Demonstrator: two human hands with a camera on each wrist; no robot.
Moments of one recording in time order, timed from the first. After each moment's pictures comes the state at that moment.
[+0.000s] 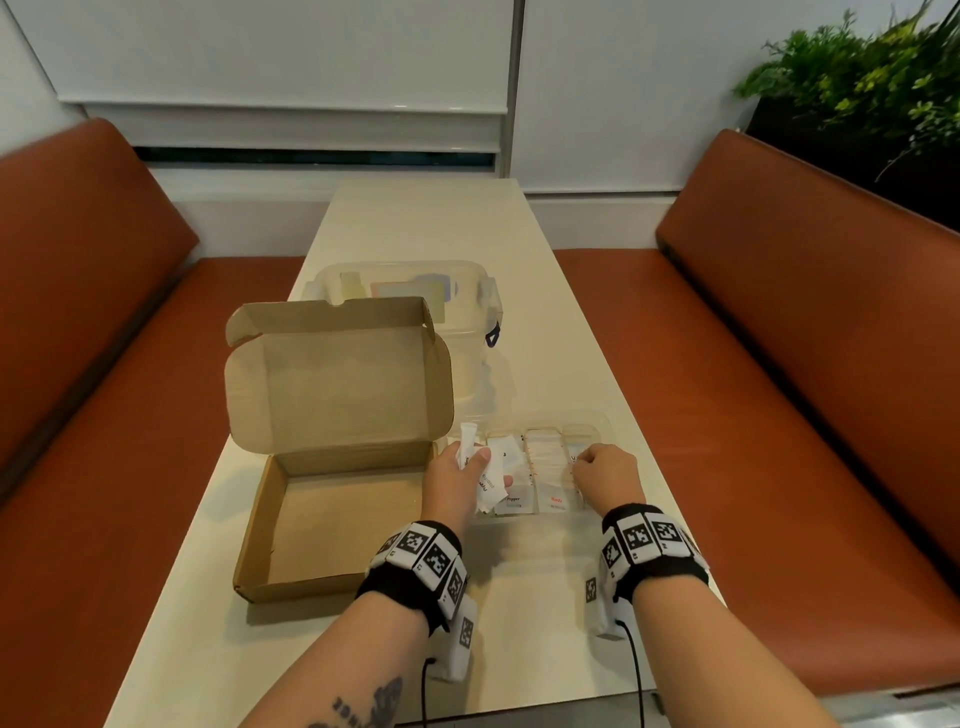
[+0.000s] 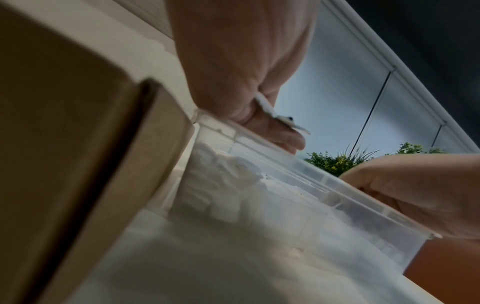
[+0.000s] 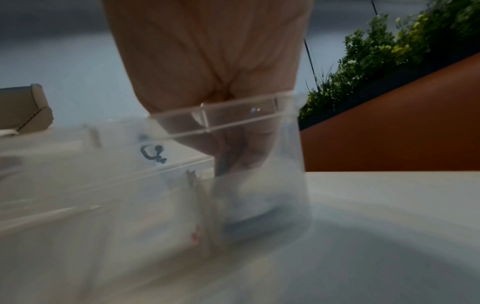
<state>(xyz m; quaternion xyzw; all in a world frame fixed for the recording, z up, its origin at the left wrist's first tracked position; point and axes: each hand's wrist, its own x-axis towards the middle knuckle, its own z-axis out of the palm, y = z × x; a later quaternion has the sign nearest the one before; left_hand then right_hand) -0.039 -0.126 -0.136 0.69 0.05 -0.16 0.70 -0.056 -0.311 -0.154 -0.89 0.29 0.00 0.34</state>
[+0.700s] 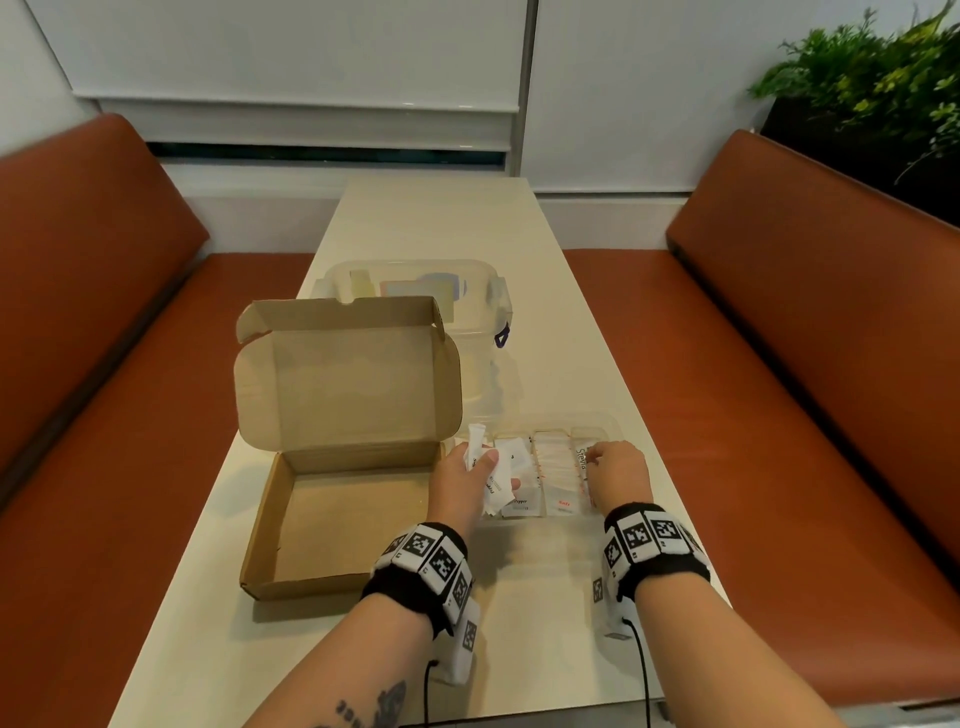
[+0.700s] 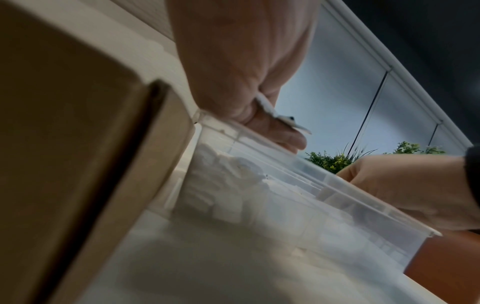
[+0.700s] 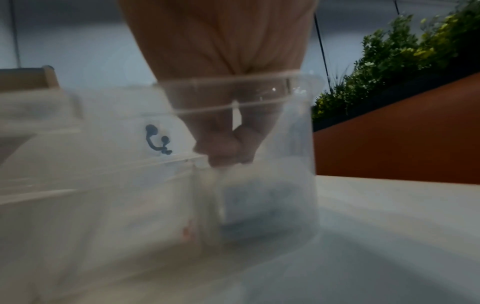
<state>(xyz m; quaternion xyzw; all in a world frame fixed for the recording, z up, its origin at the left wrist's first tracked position) -0.036 -0.125 -0.139 0.71 0.05 -0.16 0.69 -0.048 -0.313 -0.156 -0.93 0.27 -0.01 0.25</state>
